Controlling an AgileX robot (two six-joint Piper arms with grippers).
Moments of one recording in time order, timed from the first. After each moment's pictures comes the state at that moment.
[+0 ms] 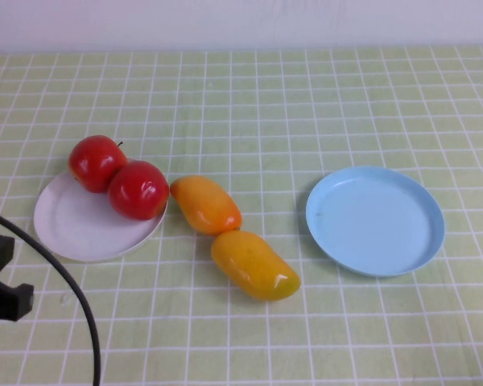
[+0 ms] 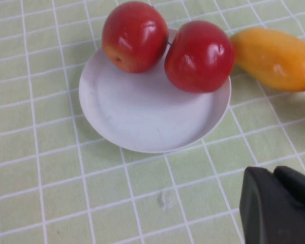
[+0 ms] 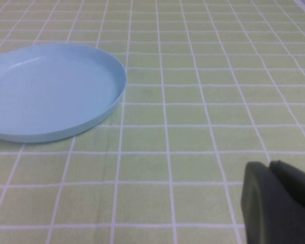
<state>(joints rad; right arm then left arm) 0.04 -0.01 0.03 -0.06 0.36 0.08 -0.32 0.75 -0.67 0.08 0.65 -0.03</state>
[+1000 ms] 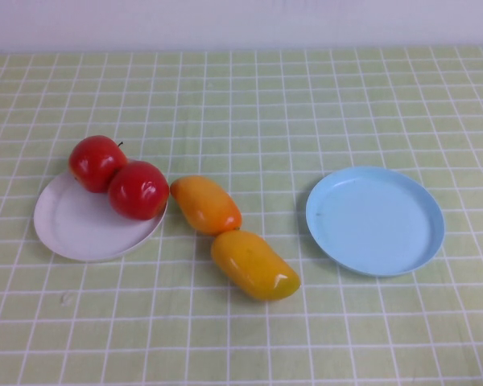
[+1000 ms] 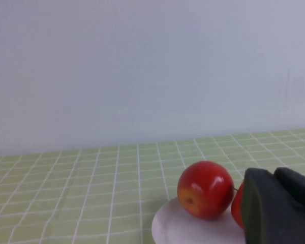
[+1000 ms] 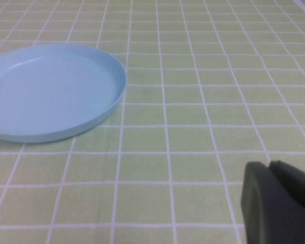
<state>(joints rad) 0.04 -0.01 0.03 -0.06 0.36 0.08 -0.11 0.08 0.02 0.06 -0.13 0.01</state>
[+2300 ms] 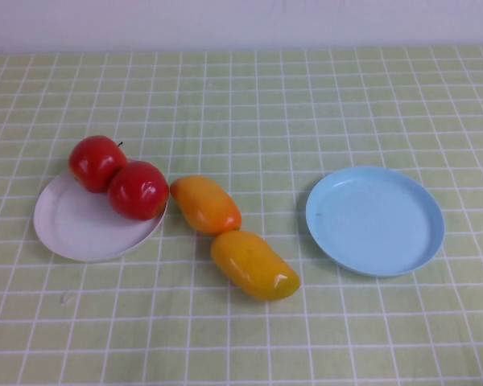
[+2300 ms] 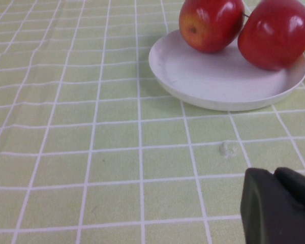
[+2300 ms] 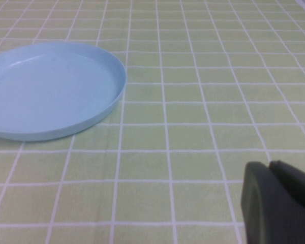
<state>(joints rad) 0.04 -0.01 0.03 -0.06 0.36 0.08 -0.10 -0.01 0.03 0.05 0.38 -0.01</state>
